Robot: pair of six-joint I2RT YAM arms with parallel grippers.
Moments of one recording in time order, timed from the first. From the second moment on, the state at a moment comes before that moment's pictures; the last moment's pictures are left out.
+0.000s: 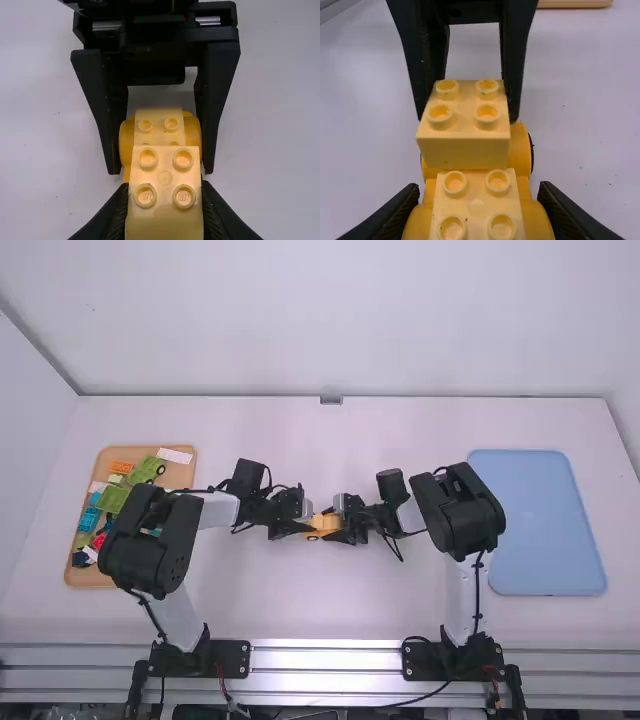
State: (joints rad) left arm -0.20 1.83 0.77 -0.05 0.91 1.12; right arm 0.33 2.19 0.79 0.48 -1.12 -0.89
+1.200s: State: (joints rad) left arm -0.20 1.84 0.77 -0.07 0.92 1.10; right arm 0.33 2.19 0.79 0.48 -1.12 -0.88
